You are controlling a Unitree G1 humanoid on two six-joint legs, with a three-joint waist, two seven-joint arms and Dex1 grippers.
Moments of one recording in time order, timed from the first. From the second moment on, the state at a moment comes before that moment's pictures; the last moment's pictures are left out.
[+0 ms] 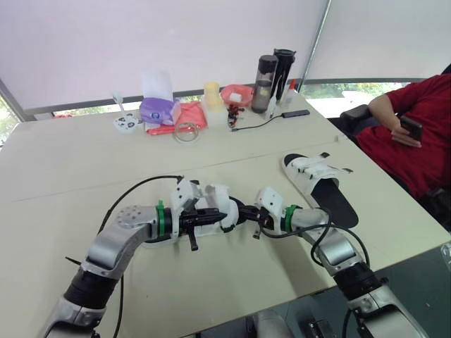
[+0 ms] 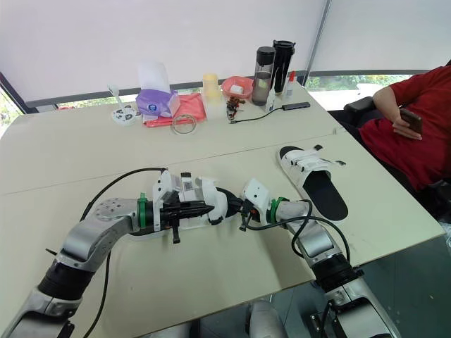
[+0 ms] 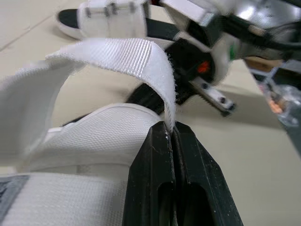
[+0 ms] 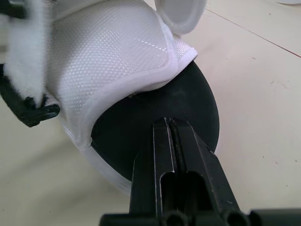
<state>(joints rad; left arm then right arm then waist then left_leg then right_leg) -0.36 0.50 -0.18 -0.14 -0.42 0.52 -0.92 -0.39 -0.43 0.31 0.17 0.10 0.18 0.79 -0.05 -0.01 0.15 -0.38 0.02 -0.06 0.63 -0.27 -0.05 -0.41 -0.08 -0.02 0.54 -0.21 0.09</state>
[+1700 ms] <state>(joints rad) -0.17 0.58 -0.10 -0.37 -0.69 0.87 -0.90 -0.40 -0.41 0.31 0.18 0.09 0.15 0.80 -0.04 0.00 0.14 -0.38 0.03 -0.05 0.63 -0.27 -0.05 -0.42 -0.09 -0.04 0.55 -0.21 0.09</state>
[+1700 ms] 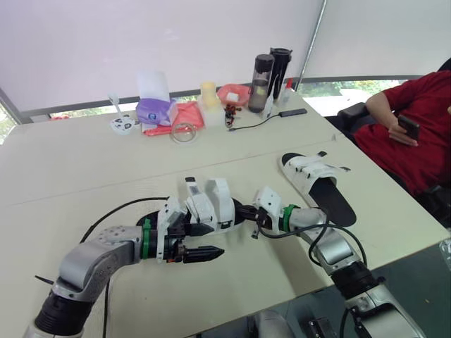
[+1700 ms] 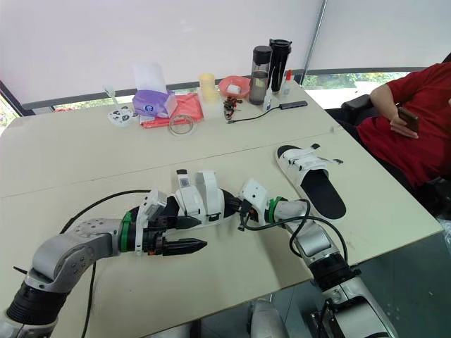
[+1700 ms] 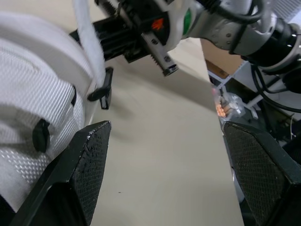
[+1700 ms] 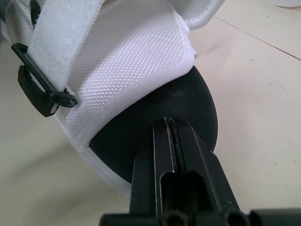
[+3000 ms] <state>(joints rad) -0.26 0.35 -0.05 -0.26 -0.69 1.02 -0.62 -0.40 -0.41 0.31 0.20 0.06 0.15 0.77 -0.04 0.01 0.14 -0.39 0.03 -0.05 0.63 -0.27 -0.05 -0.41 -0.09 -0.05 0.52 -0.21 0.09</state>
